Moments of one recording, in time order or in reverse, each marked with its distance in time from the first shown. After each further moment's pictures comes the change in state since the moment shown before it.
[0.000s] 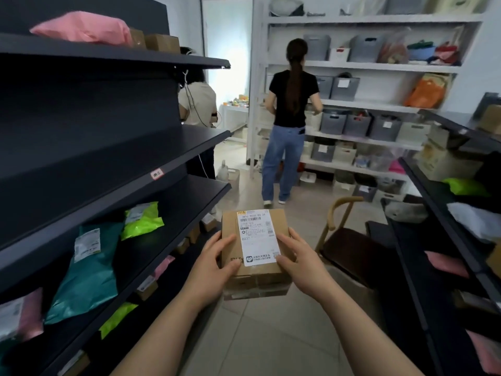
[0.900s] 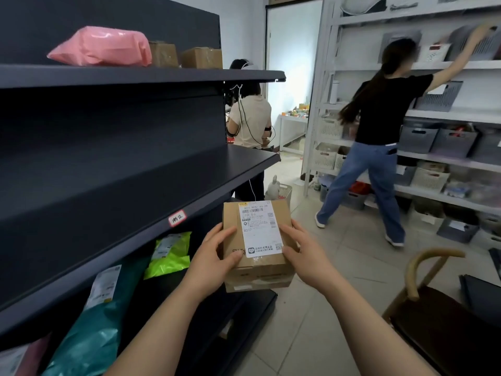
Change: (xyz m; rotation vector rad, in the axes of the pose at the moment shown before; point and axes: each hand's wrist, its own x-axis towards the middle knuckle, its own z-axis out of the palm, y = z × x) left_hand 0.217 -0.007 -0.051 0.095 0.284 -0.074; right_hand 0.281 -0.026 0.006 0.069 -0.180 -0.212
